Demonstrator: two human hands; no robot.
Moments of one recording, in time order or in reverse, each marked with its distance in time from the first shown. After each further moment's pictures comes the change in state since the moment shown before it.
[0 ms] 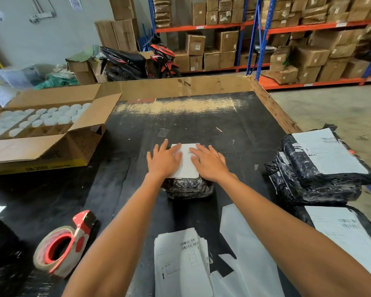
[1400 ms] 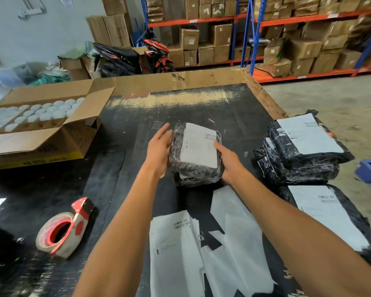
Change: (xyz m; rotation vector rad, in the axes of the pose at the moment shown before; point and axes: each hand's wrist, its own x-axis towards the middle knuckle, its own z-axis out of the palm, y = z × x) left_hand -0.027 0.017 -0.003 -1.509 0.050 -0.050; right_hand -0.047 0.048 -0.004 1.586 0.130 0.482
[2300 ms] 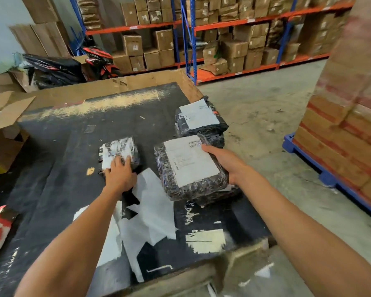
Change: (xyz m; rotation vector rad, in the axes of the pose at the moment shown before) left_hand -0.101 -0.082 0.083 1.794 -0.148 0.041; right_hand -0.165 -0.067 -0.221 -0.246 0.012 0.023
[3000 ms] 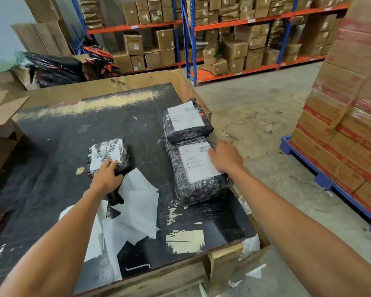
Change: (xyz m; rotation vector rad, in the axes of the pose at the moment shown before) left_hand -0.006 -0.007 0.005 -0.279 -0.069 -0.021; right_hand -0.019 -0.021 -0.041 -1.169 0.476 -0.282
